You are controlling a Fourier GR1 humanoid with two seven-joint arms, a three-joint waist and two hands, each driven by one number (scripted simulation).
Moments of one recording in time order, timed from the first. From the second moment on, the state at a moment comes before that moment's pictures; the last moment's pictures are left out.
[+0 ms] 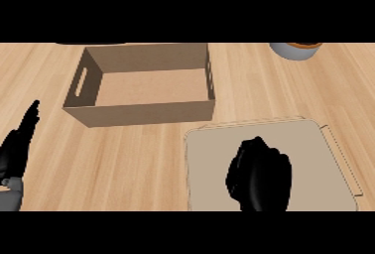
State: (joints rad) left arm -0.08 0.41 0.12 -1.33 -0.17 0.14 0.06; right arm -0.14 -0.02 0.61 -1.85 1.41 0.14 1.13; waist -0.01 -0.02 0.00
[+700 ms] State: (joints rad) left arm -0.11 0.39 0.09 -1.33 -0.19 0.14 0.06; right arm -0.61 -0.02 0.72 -1.79 1.40 0.17 1.22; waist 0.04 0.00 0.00
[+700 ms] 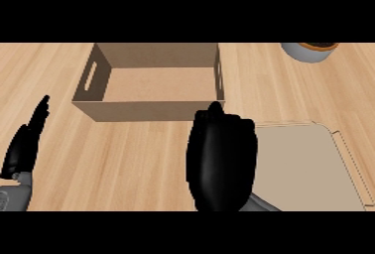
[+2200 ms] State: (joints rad) left arm -0.21 0.37 0.07 -1.30 -0.21 0.11 0.05; right arm -1.18 -0.01 0.13 -0.77 1.02 -0.37 1.05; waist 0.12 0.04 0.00
